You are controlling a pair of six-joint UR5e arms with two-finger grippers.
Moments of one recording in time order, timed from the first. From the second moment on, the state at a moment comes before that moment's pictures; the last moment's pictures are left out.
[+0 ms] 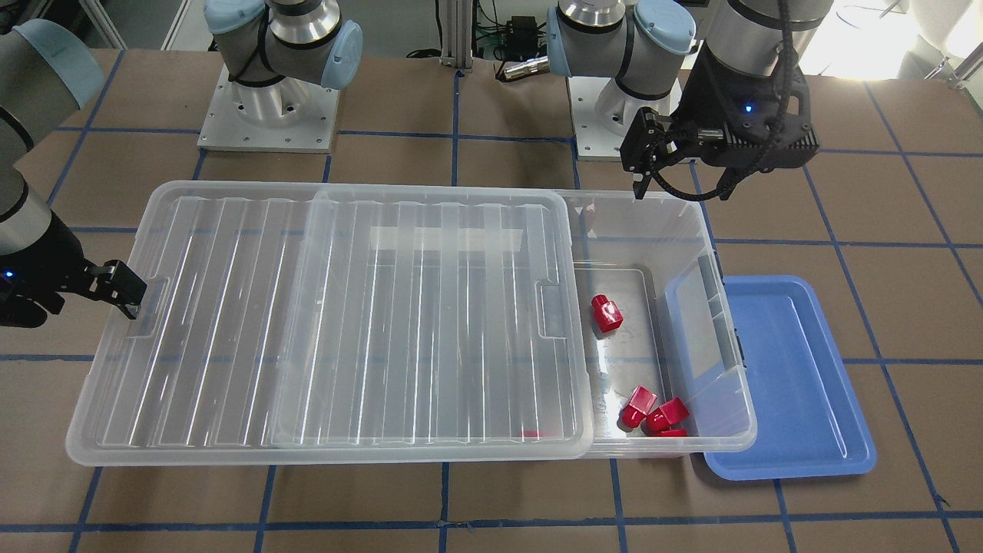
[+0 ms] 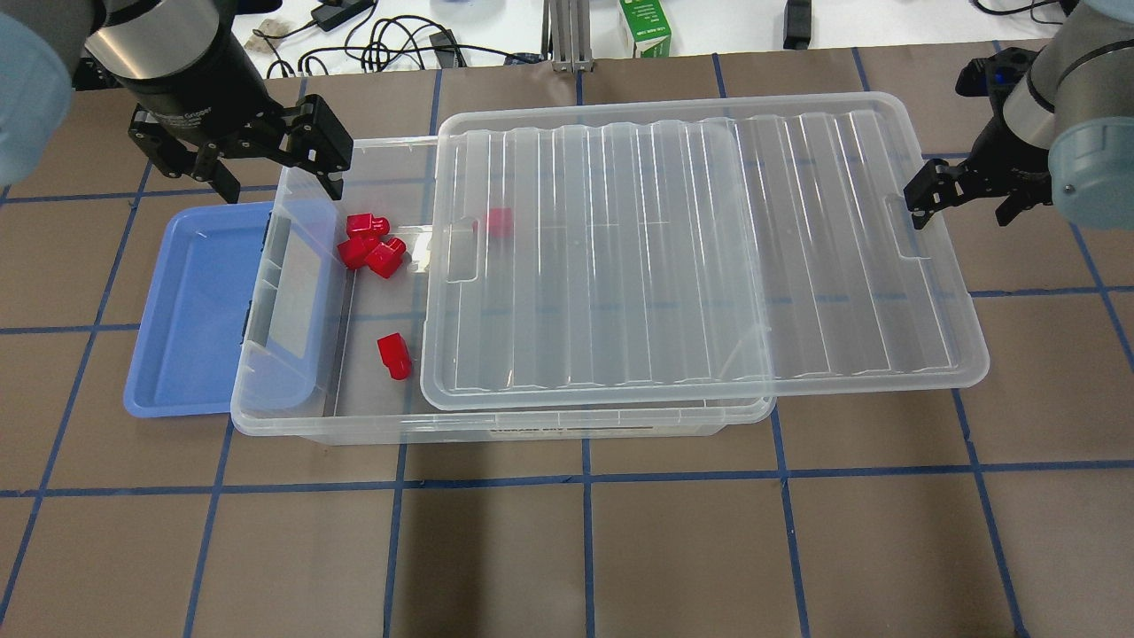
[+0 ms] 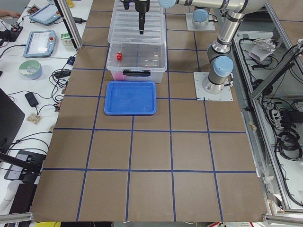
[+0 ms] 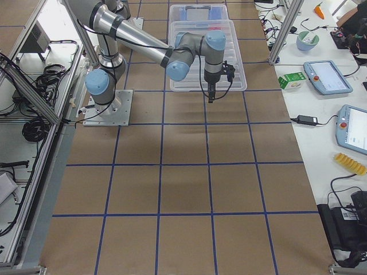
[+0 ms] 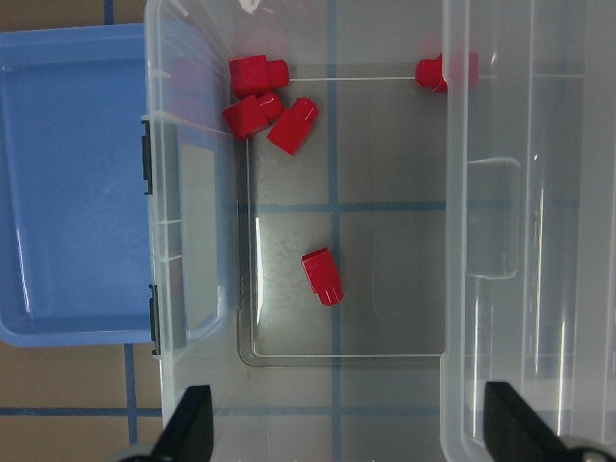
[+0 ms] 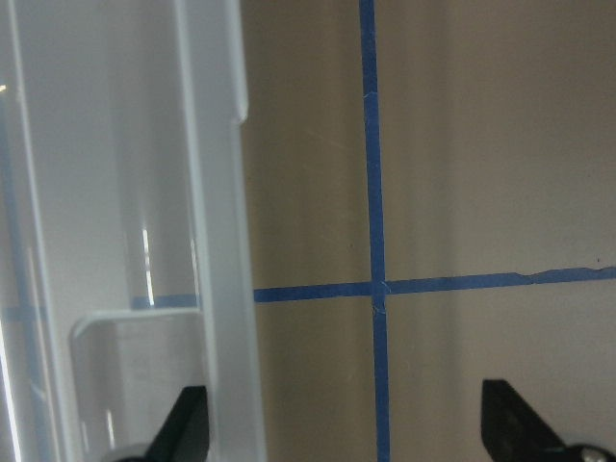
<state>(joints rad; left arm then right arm) -1.57 -1.57 -1.50 -1.59 1.59 0.00 1.24 -1.40 1.78 -2.02 -1.62 -0.29</state>
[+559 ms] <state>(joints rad) -1.57 -1.57 -1.50 -1.59 1.59 0.01 1.25 -1.47 1.74 -1.93 -1.61 -0.28</state>
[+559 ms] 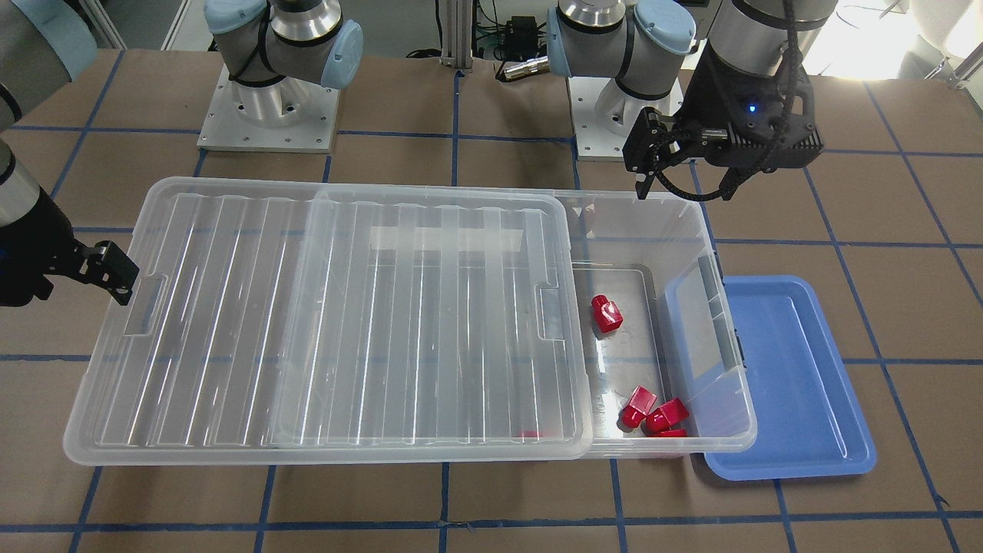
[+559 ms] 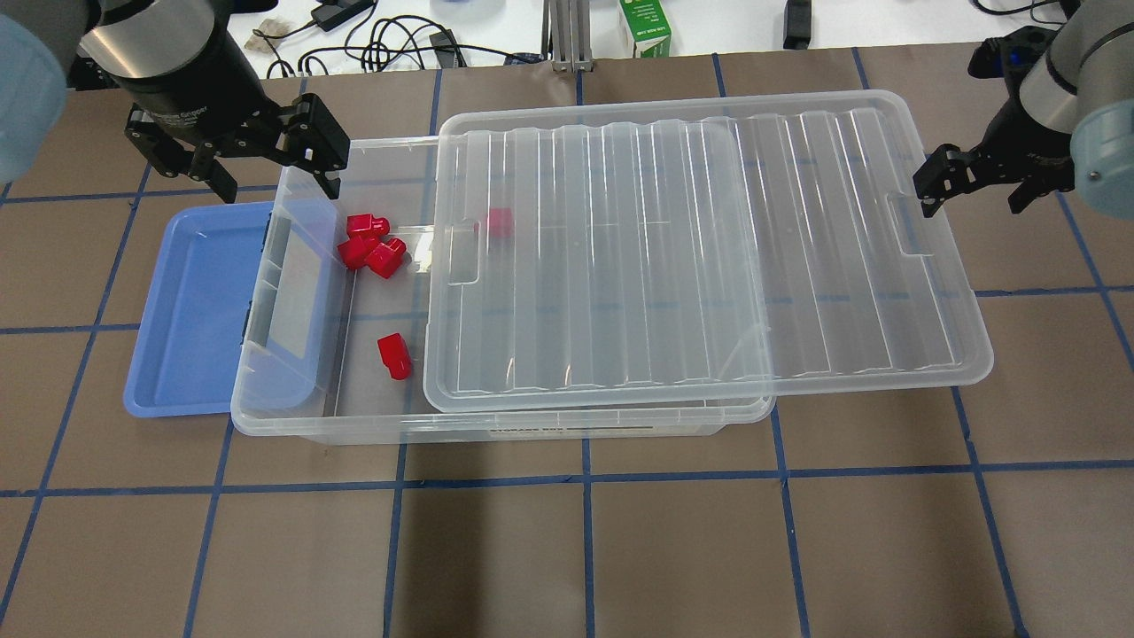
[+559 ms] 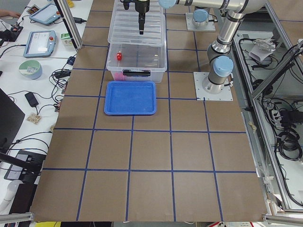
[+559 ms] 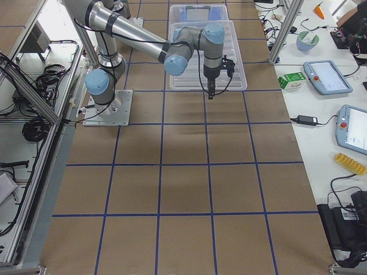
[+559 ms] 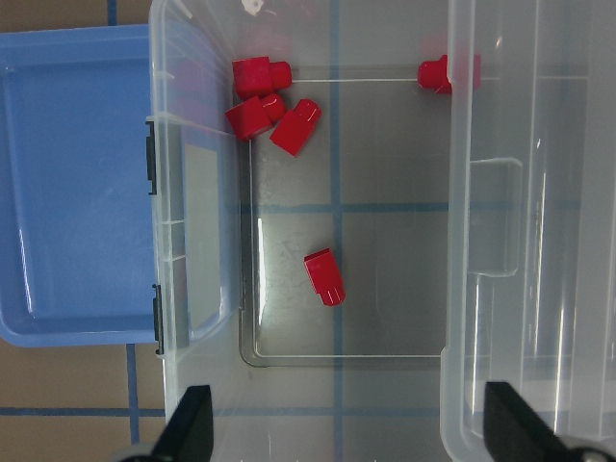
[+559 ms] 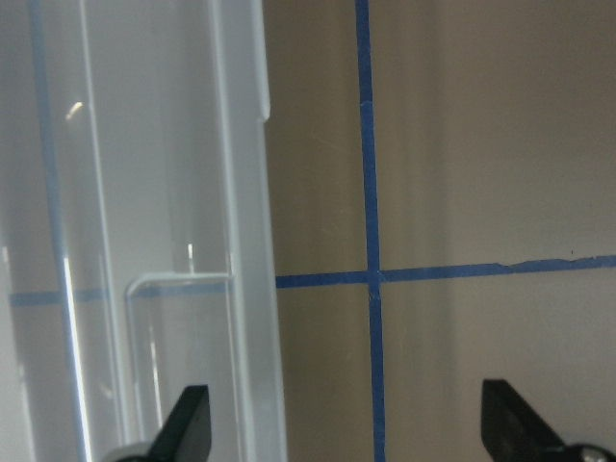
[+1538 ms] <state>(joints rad) -1.56 -1.65 -1.70 -1.36 1.59 0.02 1.56 -1.56 1.51 -1.57 -1.60 0.02</state>
